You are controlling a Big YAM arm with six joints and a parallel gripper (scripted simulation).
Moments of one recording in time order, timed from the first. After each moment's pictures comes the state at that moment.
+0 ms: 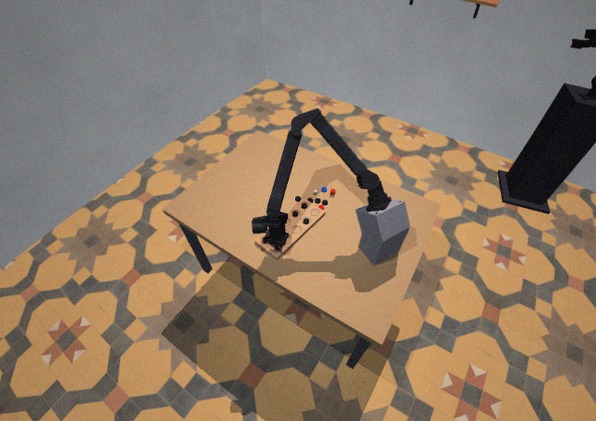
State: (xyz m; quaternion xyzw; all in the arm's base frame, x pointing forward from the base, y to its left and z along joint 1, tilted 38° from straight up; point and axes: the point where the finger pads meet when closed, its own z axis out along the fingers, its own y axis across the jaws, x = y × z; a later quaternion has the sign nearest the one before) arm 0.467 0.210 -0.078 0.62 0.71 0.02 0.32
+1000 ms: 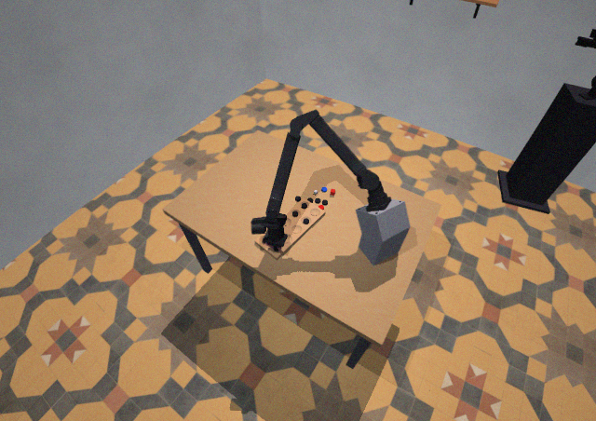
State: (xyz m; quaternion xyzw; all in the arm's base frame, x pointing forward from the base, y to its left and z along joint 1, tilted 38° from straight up) arm 0.479 0.209 -0.084 0.62 0.72 0.03 0.32
